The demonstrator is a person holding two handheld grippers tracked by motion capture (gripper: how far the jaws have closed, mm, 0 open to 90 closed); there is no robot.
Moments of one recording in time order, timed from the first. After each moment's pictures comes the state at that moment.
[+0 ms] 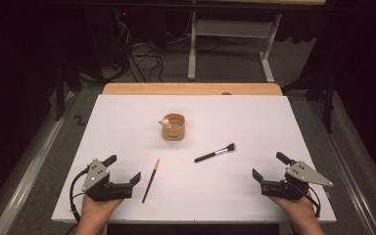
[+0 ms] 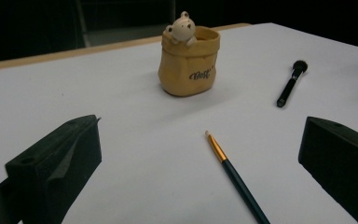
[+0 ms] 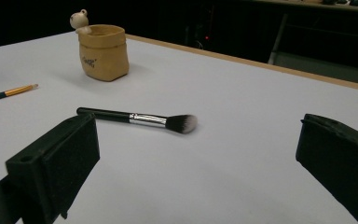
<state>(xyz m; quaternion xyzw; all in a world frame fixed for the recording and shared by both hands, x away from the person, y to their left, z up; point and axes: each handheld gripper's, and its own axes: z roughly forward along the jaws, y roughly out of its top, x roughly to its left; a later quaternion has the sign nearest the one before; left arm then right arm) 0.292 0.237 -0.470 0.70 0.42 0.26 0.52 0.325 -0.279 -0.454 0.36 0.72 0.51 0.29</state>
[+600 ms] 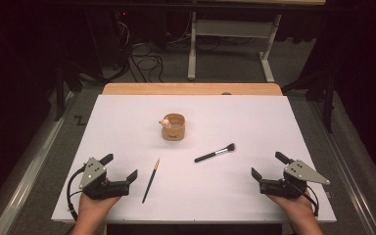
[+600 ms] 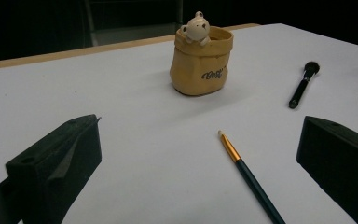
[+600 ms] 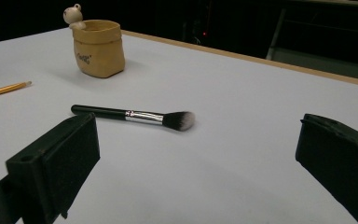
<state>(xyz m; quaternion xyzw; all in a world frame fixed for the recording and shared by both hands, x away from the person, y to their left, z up) 0.295 0.245 -0.469 0.69 0.42 0.27 0.52 0.329 -0.276 -0.458 0.37 0.72 0.51 0.29</state>
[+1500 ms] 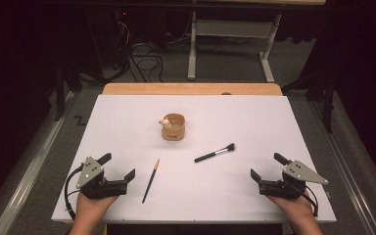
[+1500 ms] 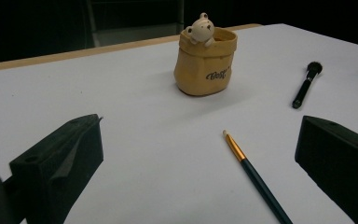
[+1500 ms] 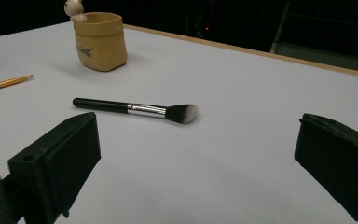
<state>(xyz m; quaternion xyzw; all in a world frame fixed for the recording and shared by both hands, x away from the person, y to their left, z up) 0.295 0.251 -0.468 0.69 0.42 0.28 0.51 0.329 -0.276 -0.462 0.37 0.73 0.50 0.28</state>
